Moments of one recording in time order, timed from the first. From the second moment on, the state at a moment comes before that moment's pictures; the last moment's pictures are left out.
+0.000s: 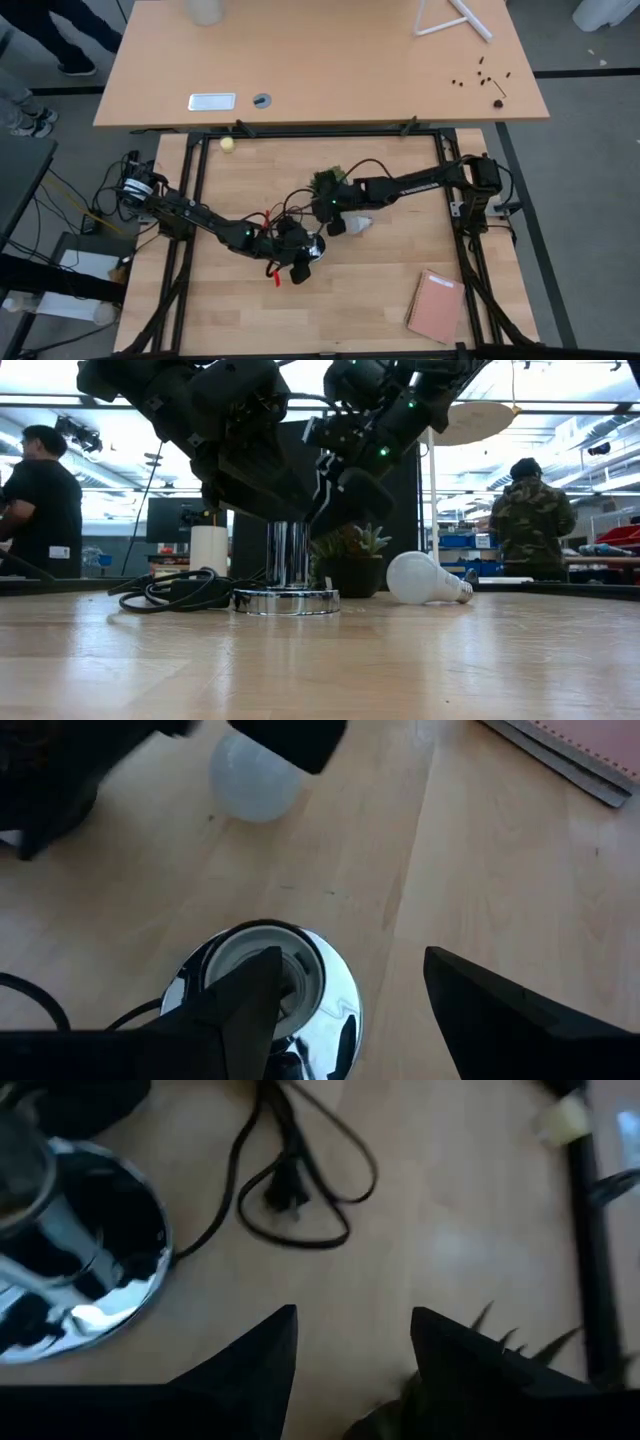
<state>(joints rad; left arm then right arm) -0.33 1.64 0.88 0.04 -0.39 -0.55 -0.05 1.85 1.21 -0.17 0.18 -0.47</state>
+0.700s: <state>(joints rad) -0.33 1.64 0.88 0.03 -0.39 -0.56 -0.14 1.93 1.21 -0.38 0.41 -0.40</state>
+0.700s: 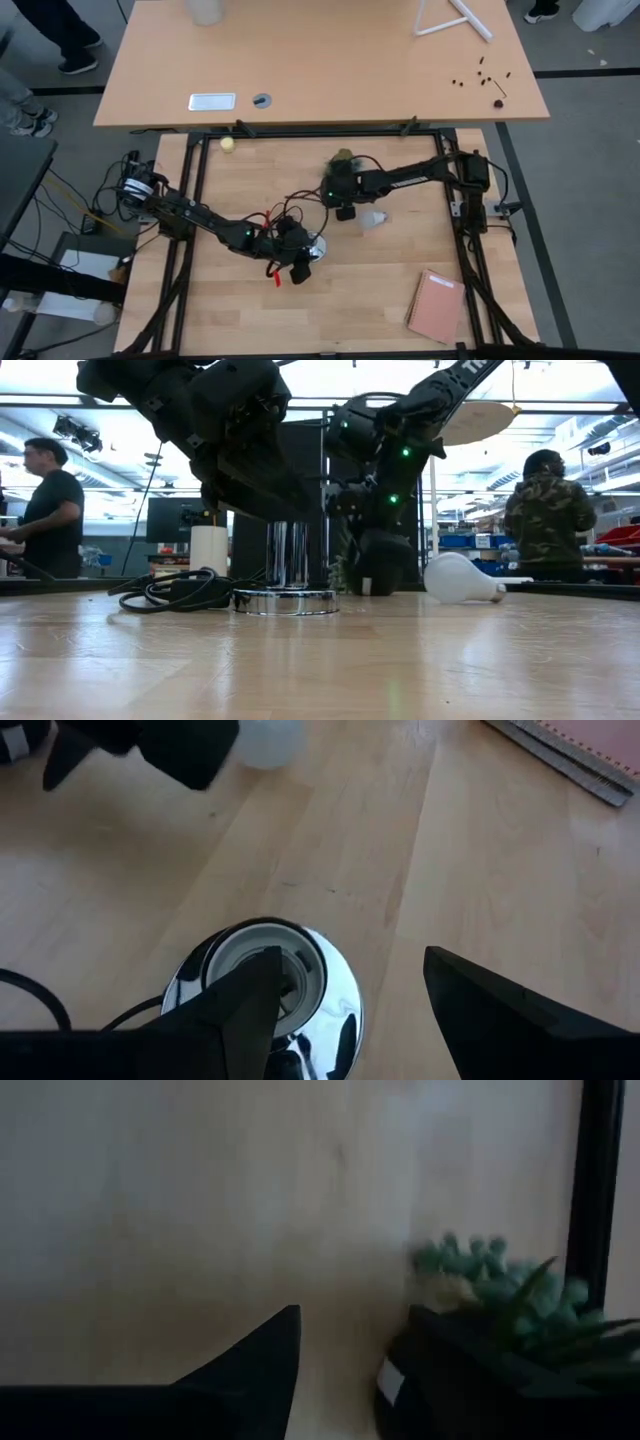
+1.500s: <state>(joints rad) -0.33 1.64 0.88 0.06 -0.37 -0.56 -0.21 1.86 1.21 -0.11 0.34 -0.45</state>
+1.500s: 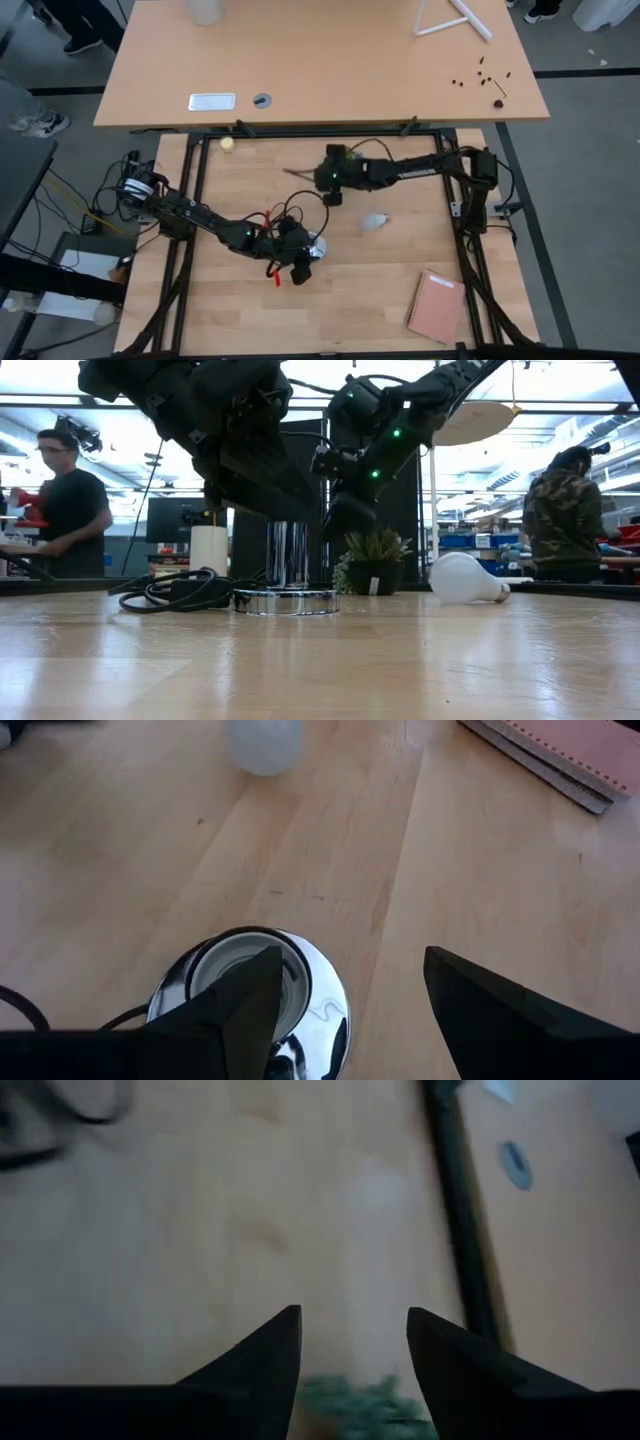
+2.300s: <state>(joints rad) -0.33 1.64 0.88 0.08 -0.35 -0.55 -0.32 1.86 1.21 -0.58 0.51 -0.38</state>
